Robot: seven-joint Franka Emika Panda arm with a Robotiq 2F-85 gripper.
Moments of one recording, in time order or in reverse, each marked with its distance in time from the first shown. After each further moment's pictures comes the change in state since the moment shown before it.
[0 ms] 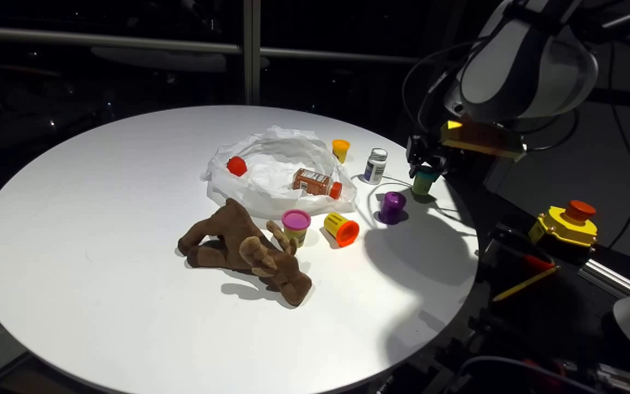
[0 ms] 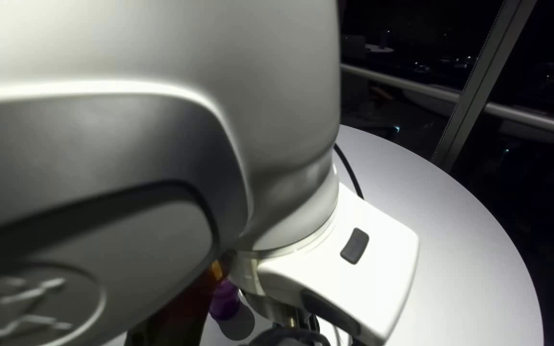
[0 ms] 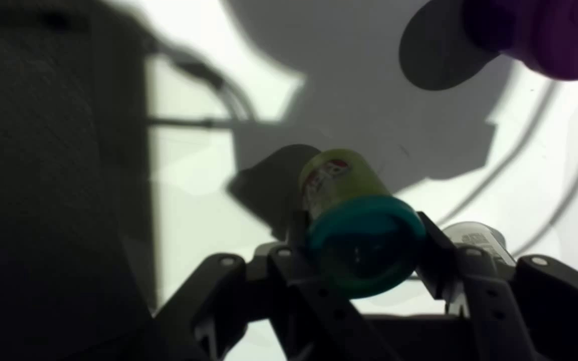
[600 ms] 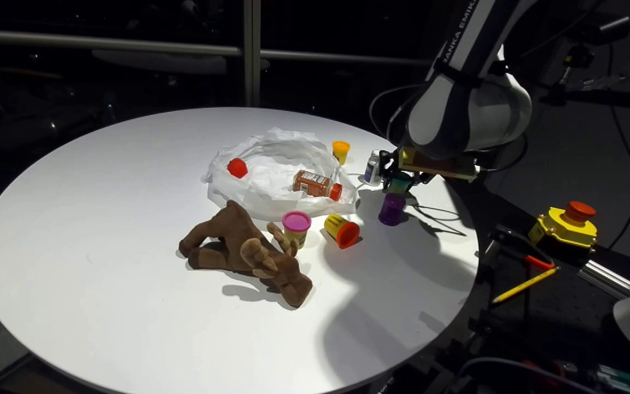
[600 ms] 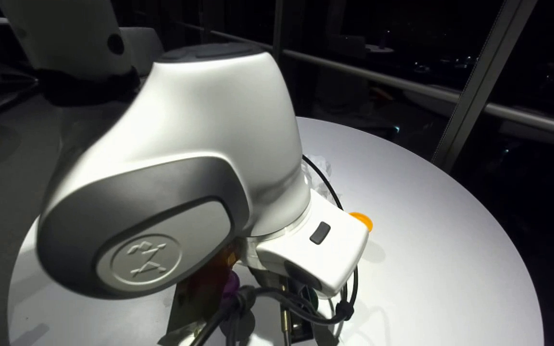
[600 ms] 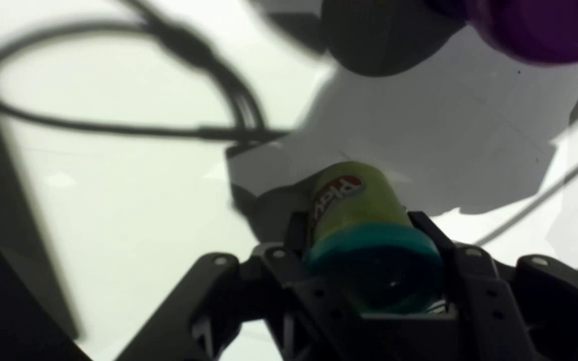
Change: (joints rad) arm 0.145 0.240 -0.015 0.172 0.143 0.069 0.059
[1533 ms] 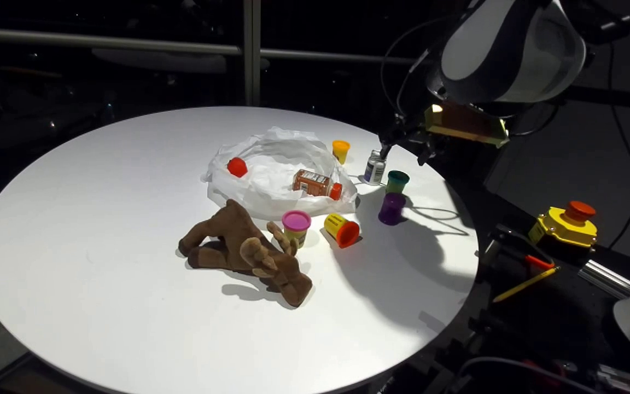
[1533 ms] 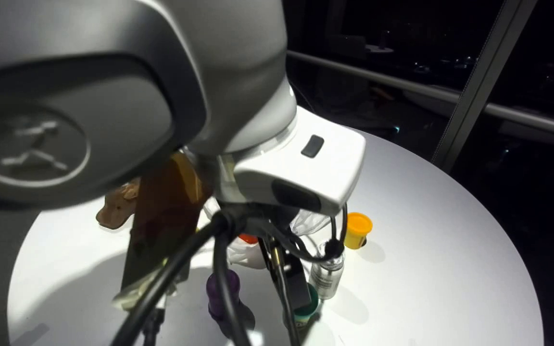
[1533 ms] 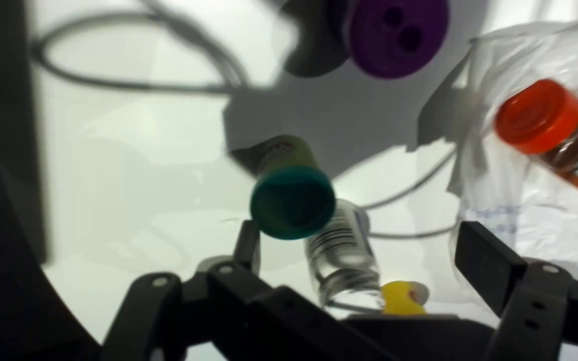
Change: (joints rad) arm 0.104 -0.316 -0.085 -0.144 0.001 -0.104 -0.187
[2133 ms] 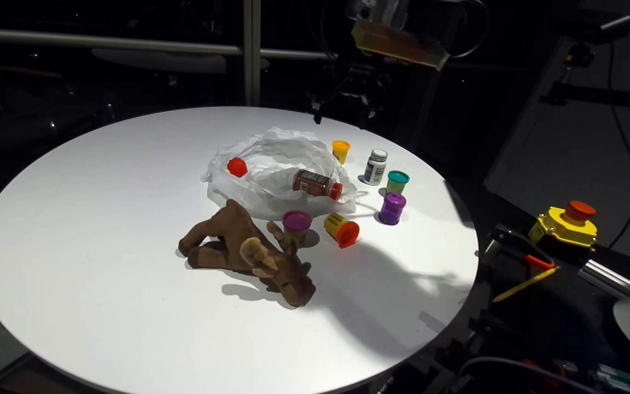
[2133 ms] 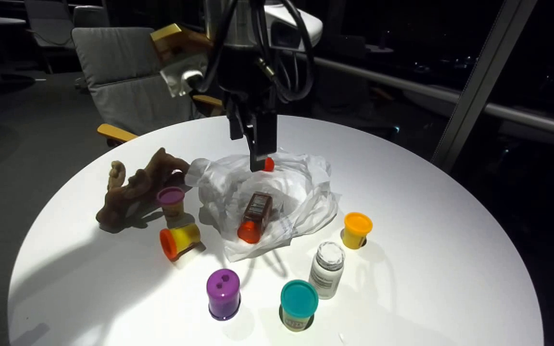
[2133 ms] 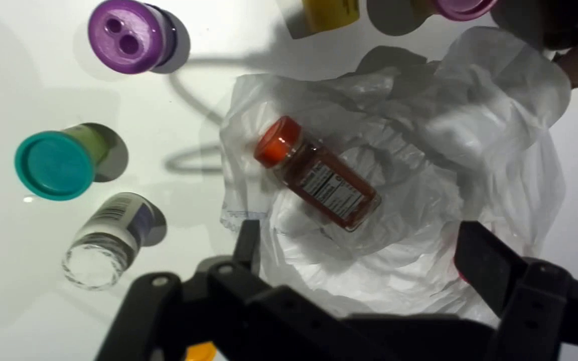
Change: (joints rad) arm 0.064 -0.020 0.064 0.405 -0.238 -0.614 0.194
